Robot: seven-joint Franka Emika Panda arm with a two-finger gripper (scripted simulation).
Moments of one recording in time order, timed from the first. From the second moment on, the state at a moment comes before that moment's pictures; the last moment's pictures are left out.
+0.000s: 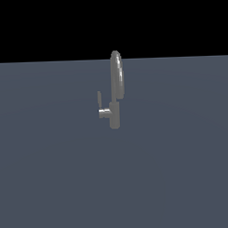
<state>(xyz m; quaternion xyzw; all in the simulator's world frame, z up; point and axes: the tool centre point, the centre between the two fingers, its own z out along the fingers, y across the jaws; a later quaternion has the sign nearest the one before) -0.247 -0.017 0.494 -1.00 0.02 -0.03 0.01</state>
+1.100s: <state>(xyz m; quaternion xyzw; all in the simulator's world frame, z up) -0.230 0.034 0.571 -0.97 0.19 -0.17 -0.05</state>
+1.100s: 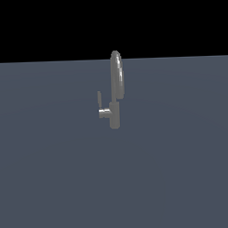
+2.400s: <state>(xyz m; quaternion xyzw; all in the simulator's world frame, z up) -0.112 0.161 0.543 -0.83 0.41 -0.34 -0.15</state>
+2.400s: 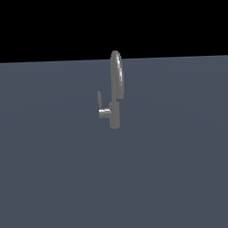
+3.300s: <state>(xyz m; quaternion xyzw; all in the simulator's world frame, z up) 0.018 0.143 0.354 -0.74 0.54 -0.35 -0.21</state>
